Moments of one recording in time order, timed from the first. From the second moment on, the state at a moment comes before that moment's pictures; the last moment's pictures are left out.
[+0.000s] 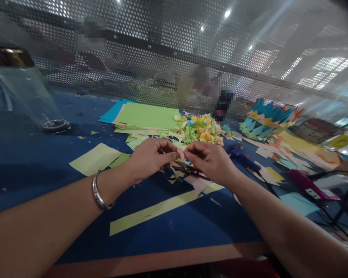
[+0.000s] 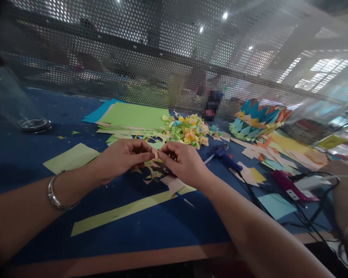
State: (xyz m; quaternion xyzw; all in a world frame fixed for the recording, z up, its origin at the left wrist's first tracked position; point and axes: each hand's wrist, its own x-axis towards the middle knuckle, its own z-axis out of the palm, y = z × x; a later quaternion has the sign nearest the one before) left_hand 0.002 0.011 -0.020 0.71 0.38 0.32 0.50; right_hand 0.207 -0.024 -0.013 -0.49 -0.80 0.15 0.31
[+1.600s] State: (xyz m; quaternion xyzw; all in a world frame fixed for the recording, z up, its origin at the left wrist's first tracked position) left_hand -0.010 0.008 0.006 0.89 0.33 0.03 0.31; right_hand 0.412 -0.050 -0.024 -0.73 -0.68 -0.11 0.02
